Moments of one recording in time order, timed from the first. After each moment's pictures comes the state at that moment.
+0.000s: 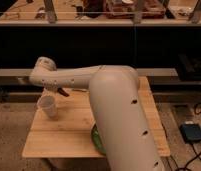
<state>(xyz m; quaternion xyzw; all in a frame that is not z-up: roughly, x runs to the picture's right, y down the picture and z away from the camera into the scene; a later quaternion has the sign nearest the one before) -0.251 -0.023 0.843 -0.02 -0.13 -0.92 0.38</state>
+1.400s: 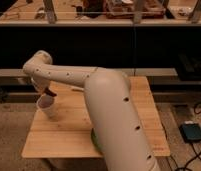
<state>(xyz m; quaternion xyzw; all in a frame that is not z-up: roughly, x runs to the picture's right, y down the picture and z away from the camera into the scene) -0.335 -0.010 0.827 0.07 -0.23 -0.92 0.30</state>
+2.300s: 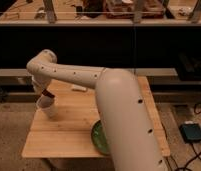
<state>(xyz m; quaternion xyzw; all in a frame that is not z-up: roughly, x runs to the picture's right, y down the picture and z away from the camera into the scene) -0.328 -0.008 0.807 0.12 -0.27 -0.90 0.31</state>
